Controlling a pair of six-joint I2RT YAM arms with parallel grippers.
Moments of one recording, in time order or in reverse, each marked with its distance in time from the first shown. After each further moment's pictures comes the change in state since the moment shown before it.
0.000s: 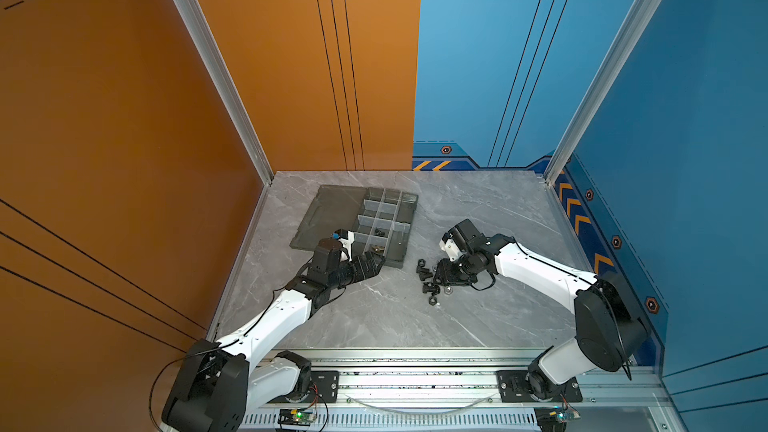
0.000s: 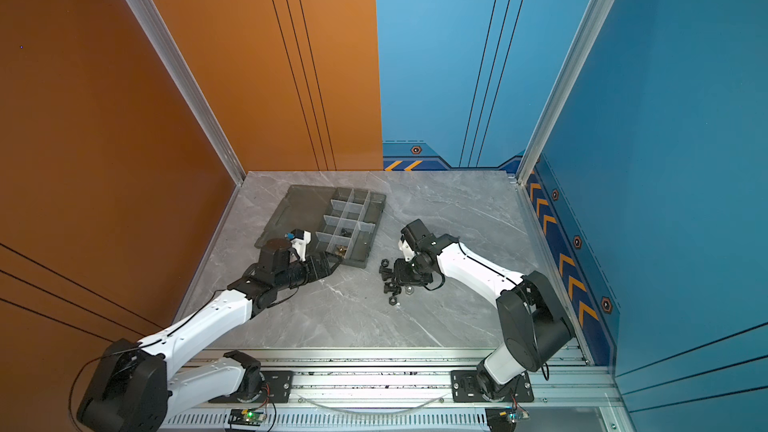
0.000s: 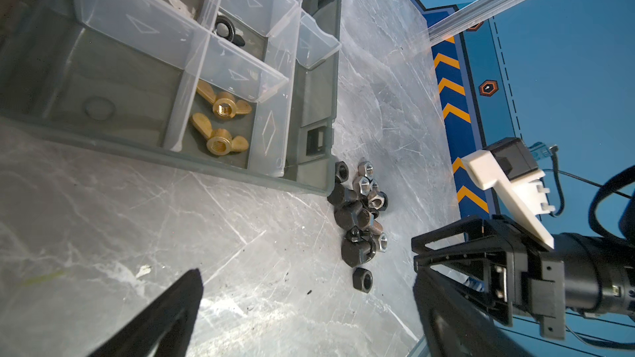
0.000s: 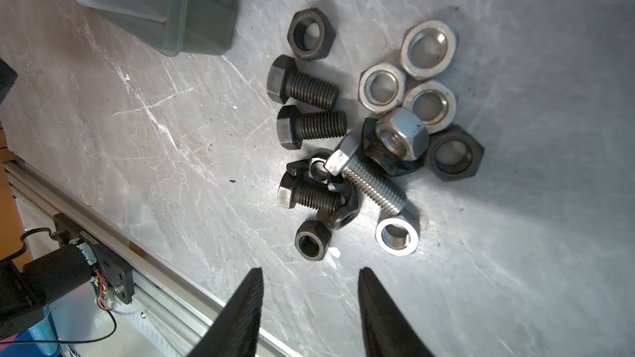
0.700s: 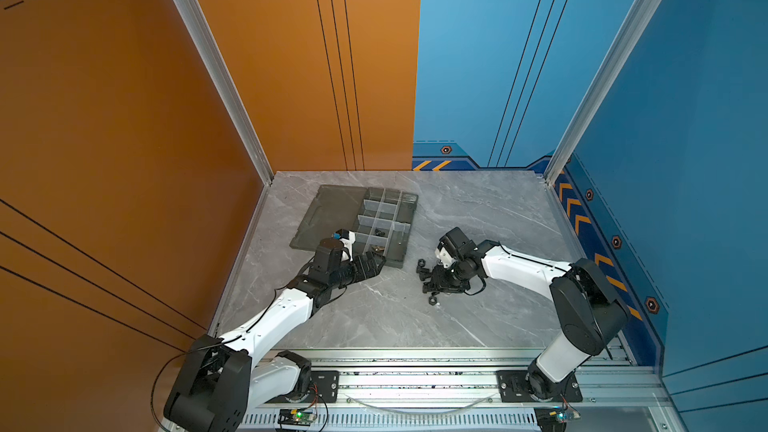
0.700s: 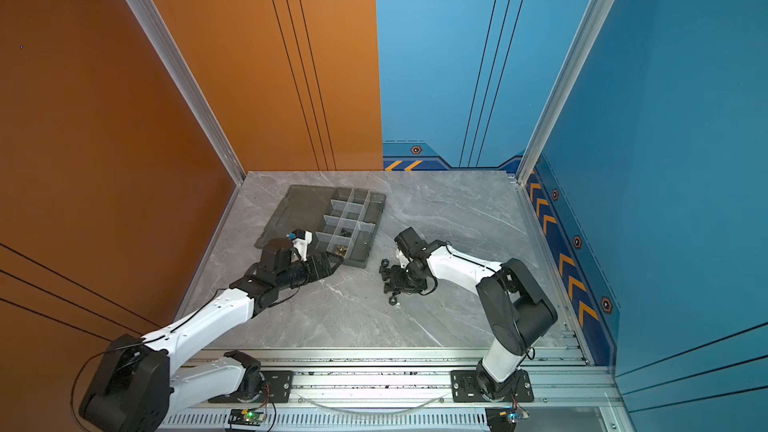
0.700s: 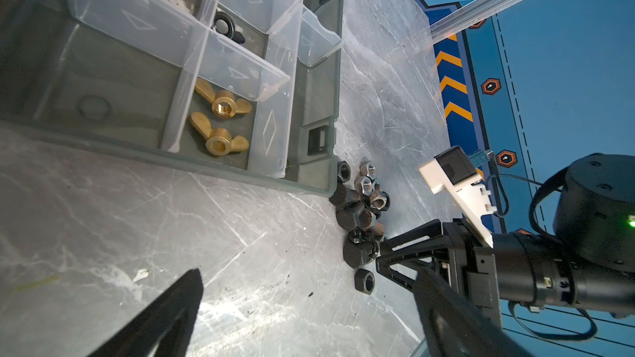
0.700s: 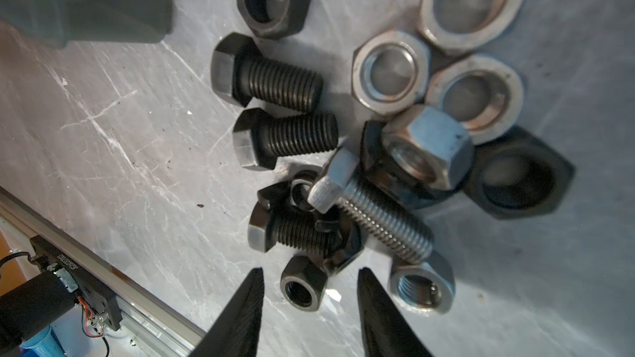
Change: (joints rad) left arm -0.003 0.018 0.000 0.017 0.000 0.000; right arm 0.021 0.113 -0.037 0.097 0.000 0.065
